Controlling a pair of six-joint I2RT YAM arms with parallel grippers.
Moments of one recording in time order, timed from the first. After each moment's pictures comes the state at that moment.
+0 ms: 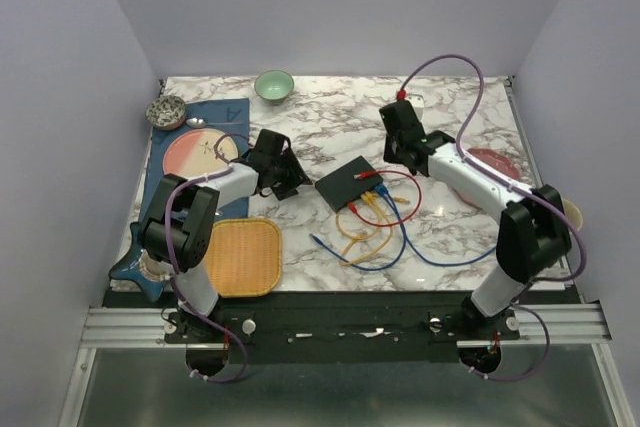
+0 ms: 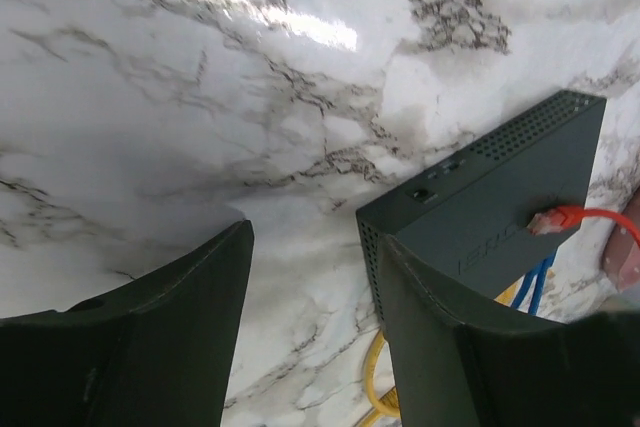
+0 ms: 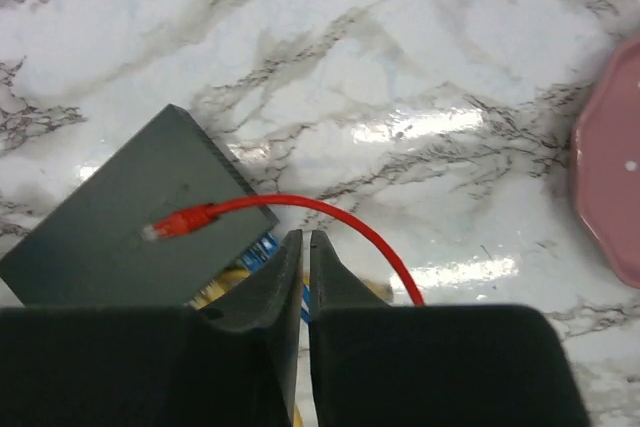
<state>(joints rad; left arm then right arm) -0.37 1.76 1.00 -0.15 0.17 -0.91 0.52 1.61 1.23 -0.46 0.43 0.46</state>
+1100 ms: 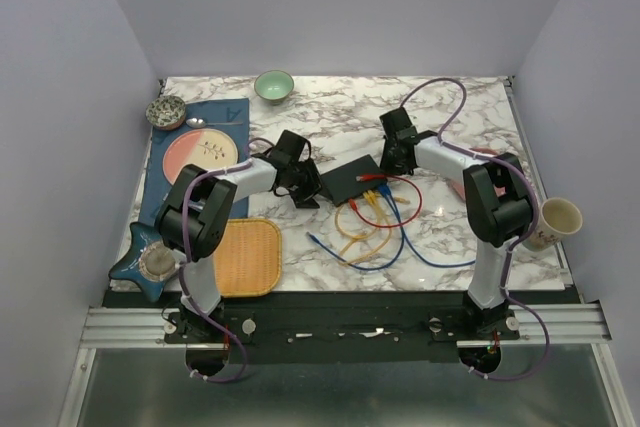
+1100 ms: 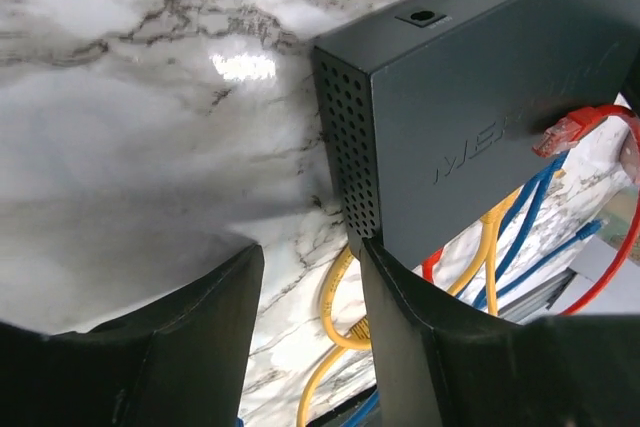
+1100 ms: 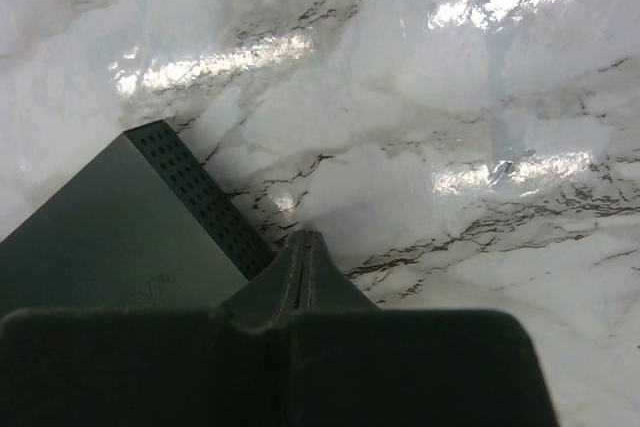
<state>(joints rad) -0.49 1.85 1.07 -0.23 0.32 -0.94 0.42 1.95 1.31 -0.40 0.16 0.56</state>
